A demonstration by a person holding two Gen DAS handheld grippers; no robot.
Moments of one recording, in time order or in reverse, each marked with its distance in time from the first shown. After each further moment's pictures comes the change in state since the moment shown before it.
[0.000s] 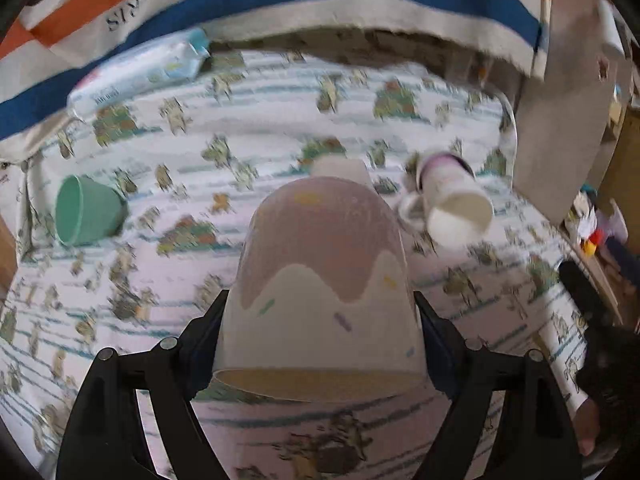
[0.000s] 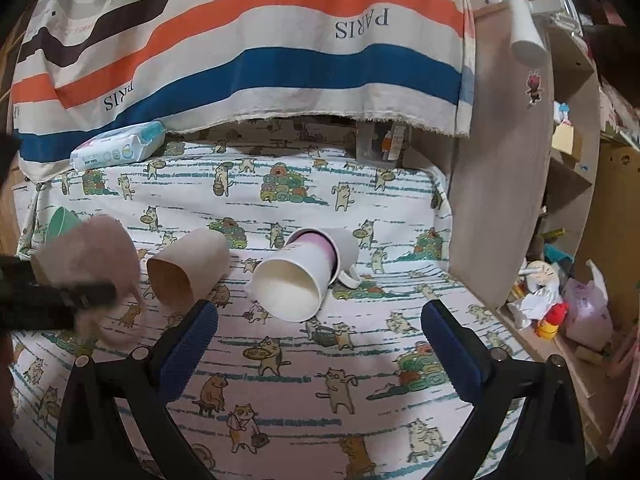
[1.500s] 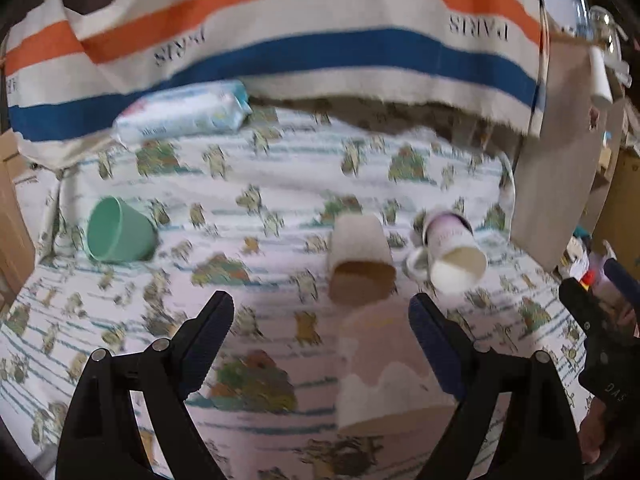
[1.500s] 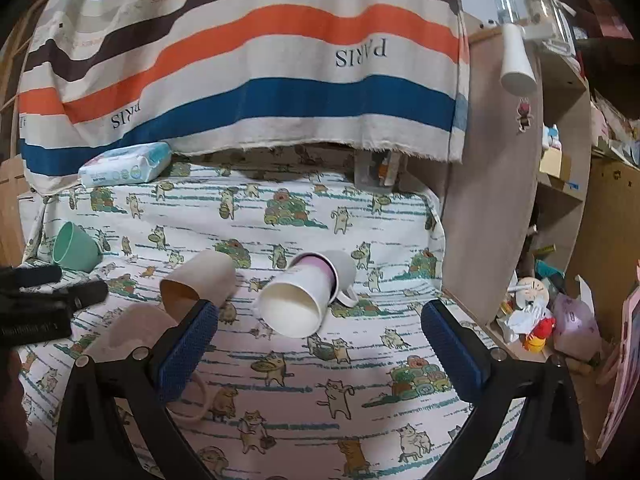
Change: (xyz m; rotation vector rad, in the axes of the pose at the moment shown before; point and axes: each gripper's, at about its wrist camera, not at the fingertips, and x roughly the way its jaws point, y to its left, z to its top) left arm -0.054 0.030 -0.003 -0.064 -0.242 0.019; right arm -0.027 0.008 0.016 0.005 -0.058 0.003
